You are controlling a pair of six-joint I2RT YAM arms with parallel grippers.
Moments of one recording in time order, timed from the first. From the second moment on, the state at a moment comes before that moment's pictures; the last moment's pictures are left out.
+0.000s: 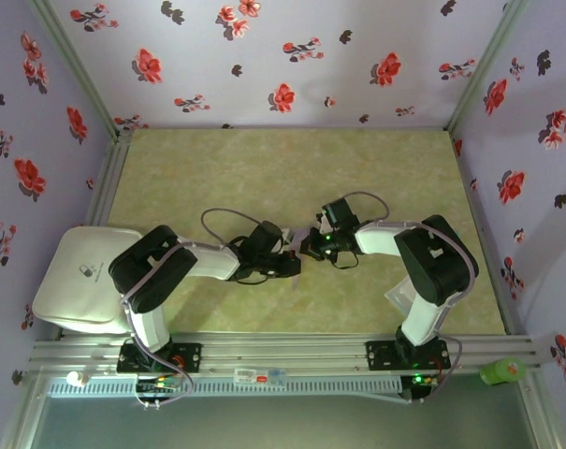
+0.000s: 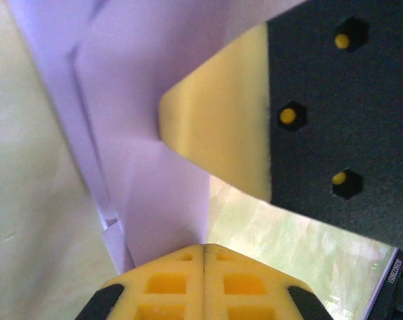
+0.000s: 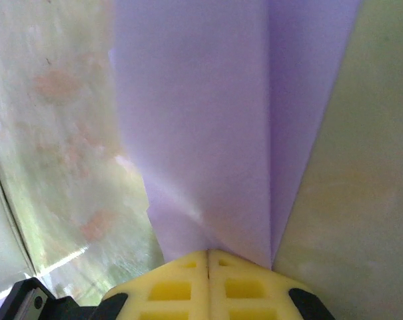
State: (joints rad) left arm -0.88 1.81 0.76 0.25 0.35 -0.83; right arm 0.53 1.74 0.80 -0.09 -0.52 0.82
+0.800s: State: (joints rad) left arm -0.88 1.74 0.64 0.28 0.47 -0.67; right arm 0.56 1.47 0.64 -0.15 -0.52 0.76
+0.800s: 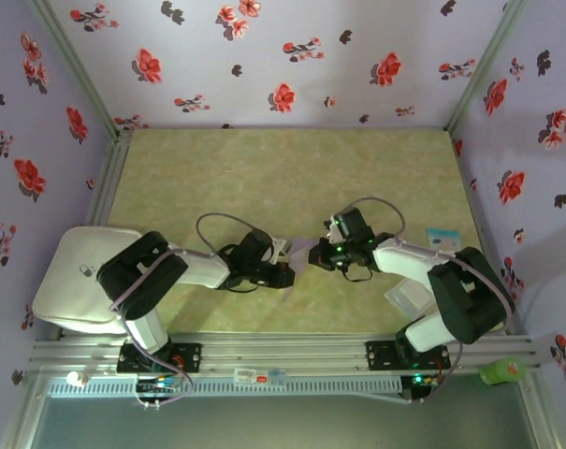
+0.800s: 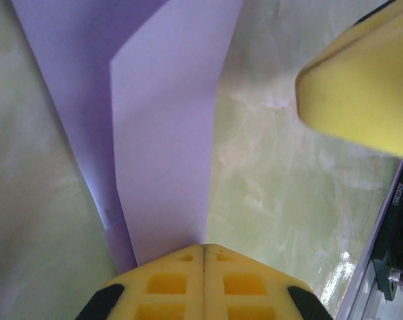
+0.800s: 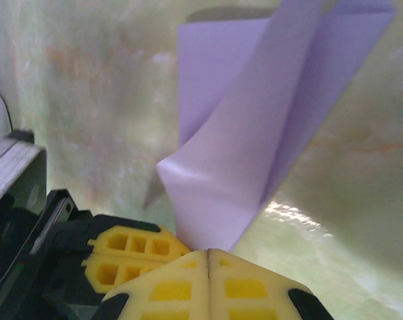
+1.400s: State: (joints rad) left arm -0.88 1.74 0.65 0.27 0.48 -0.67; right arm 0.59 1.65 0.69 -0.01 -0.53 0.76
